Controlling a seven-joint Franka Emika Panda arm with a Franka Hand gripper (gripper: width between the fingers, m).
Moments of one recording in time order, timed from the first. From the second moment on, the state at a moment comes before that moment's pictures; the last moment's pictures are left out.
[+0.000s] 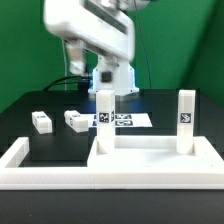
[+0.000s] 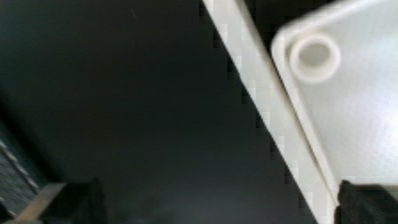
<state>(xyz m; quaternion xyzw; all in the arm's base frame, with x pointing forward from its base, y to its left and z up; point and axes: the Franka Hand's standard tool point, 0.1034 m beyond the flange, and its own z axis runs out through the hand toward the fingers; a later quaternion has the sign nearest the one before) 0.643 -0.108 0.188 0.88 0.43 0.13 0.12</state>
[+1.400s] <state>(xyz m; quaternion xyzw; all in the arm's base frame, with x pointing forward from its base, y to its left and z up) 0.542 -0.158 0.134 0.98 0.15 0.13 0.05</state>
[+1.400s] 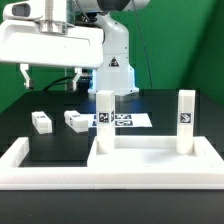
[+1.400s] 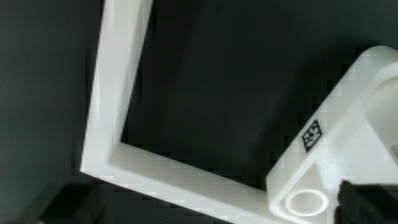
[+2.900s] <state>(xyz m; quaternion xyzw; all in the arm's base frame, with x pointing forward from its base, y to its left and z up) 0.426 -0.120 0.067 0.94 0.06 -0.34 -0.06</state>
